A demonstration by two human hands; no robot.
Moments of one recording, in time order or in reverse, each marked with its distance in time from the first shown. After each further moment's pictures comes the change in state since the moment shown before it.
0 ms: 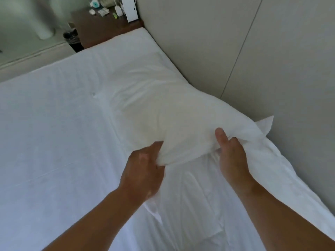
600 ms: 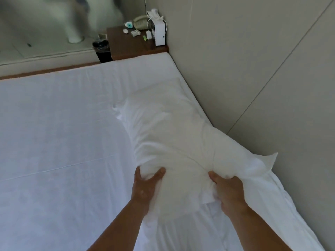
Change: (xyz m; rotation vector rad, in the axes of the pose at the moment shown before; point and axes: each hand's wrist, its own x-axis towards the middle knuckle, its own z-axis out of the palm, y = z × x) left_hand -0.031 -0.051 0.009 -0.939 -0.008 -1.190; right_hand -0.025 -0.011 0.035 0.193 0.107 0.284
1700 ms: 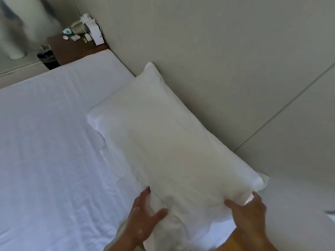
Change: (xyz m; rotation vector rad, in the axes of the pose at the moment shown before) left_hand -0.340 -0.230 0.021 0.768 -0.338 0.338; right_hand -0.260 0.197 -0.400 -0.345 0.295 0.136
